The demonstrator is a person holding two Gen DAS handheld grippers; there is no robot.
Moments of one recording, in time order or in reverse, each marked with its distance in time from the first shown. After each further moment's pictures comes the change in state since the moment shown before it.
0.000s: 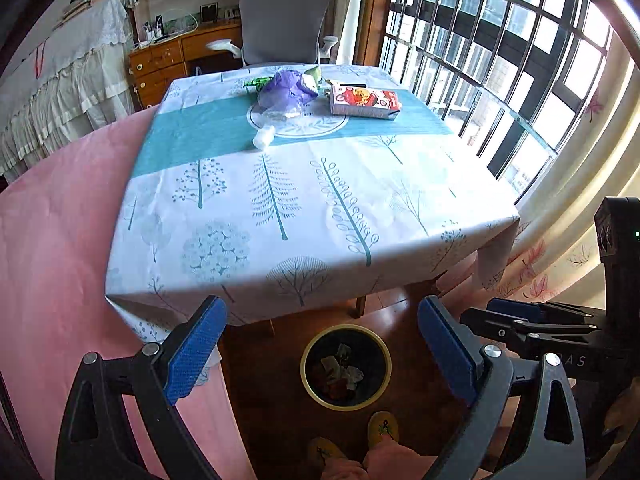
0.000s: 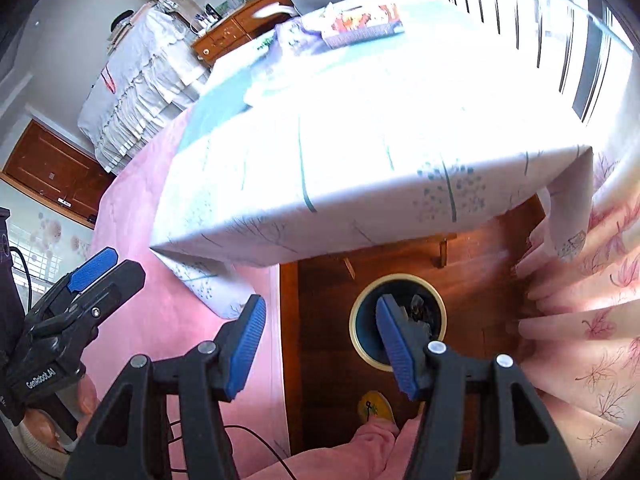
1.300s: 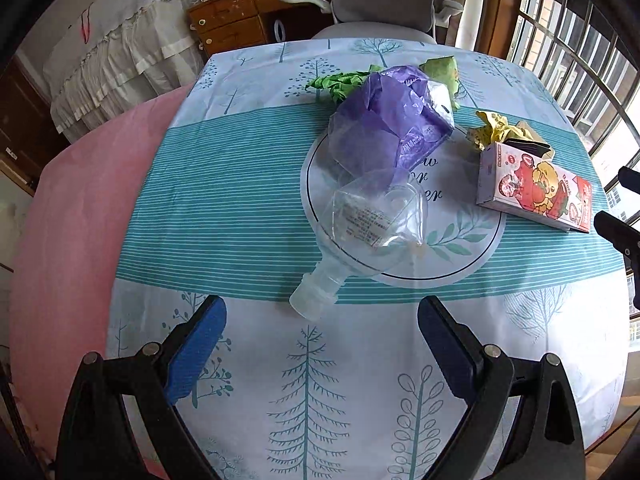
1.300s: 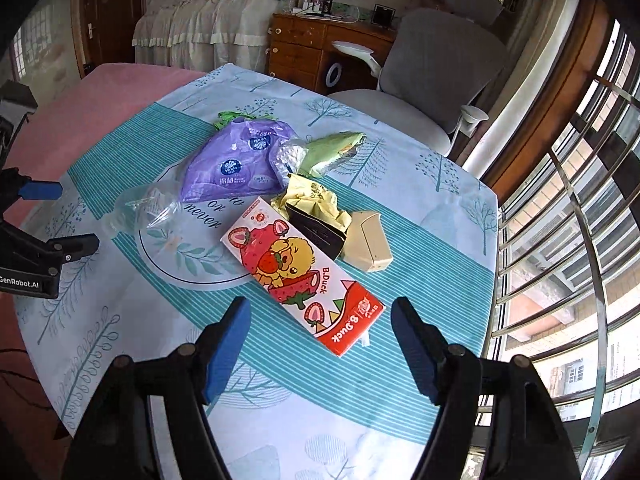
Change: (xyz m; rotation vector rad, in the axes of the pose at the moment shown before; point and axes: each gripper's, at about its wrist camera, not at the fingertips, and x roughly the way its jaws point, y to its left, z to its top) left arm 0.244 0.051 0.231 -0.193 0.226 0.349; right arm 0.118 -0.030 0.348 -0.794 -0.070 -0.269
